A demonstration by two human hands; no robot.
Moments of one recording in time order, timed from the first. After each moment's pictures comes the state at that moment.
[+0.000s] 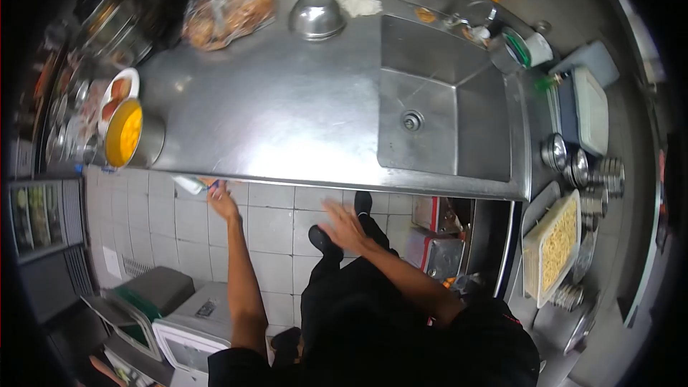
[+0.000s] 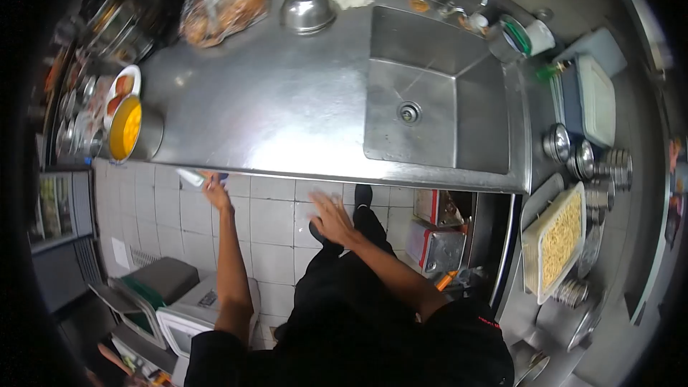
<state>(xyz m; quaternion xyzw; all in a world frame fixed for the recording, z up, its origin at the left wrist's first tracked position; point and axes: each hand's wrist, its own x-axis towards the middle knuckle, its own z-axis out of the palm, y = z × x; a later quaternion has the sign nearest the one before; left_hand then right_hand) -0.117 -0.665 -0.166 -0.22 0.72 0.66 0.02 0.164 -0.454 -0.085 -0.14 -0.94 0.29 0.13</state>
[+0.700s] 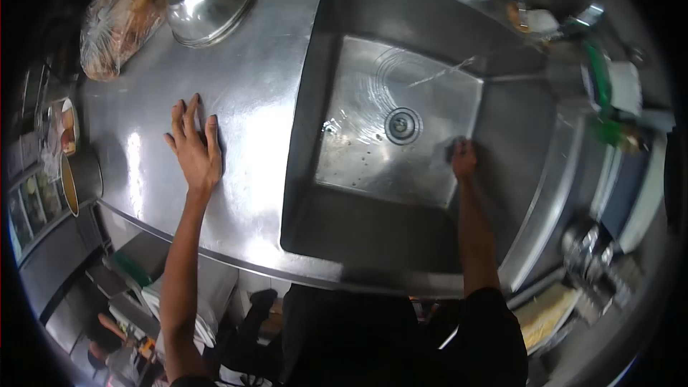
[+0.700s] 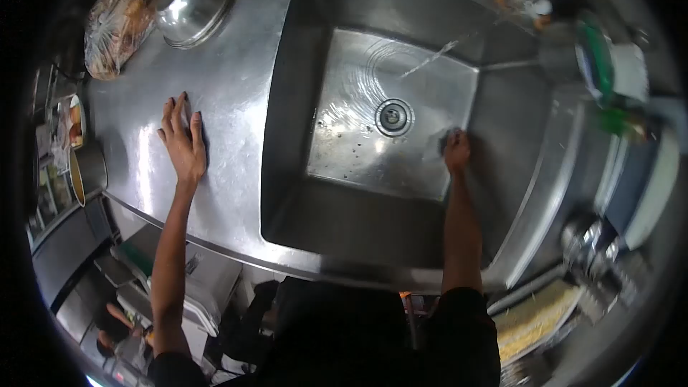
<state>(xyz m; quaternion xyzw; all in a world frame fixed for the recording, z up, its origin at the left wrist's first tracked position) -0.121 -0.307 -0.047 0.23 0.97 0.08 -0.05 0.287 0.102 -0.327 -0.49 -0.81 0.28 0.14</state>
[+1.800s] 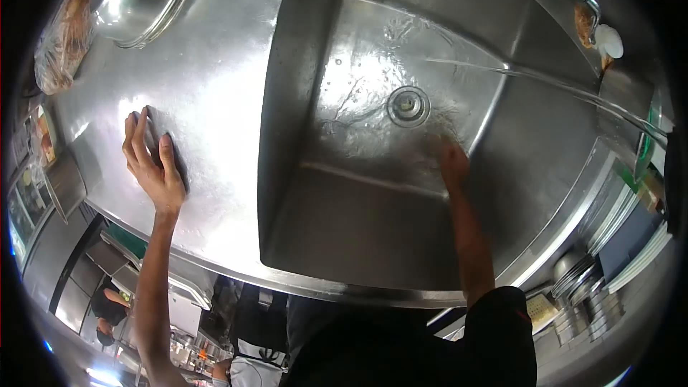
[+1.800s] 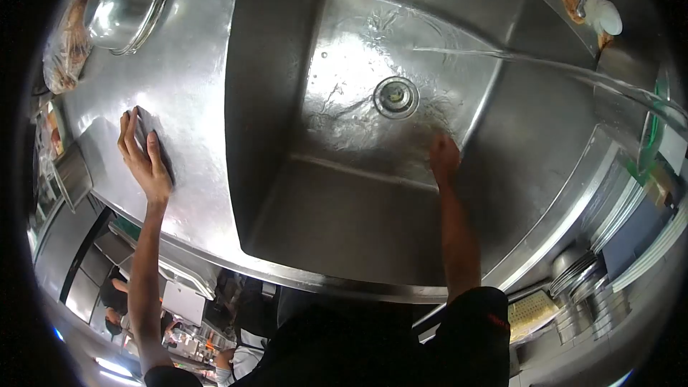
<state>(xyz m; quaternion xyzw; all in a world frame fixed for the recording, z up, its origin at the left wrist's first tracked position) -0.129 -0.310 -0.054 0.28 0.95 0.12 -0.05 0.278 0.055 -0.318 -0.54 -0.76 0.29 -0.22</state>
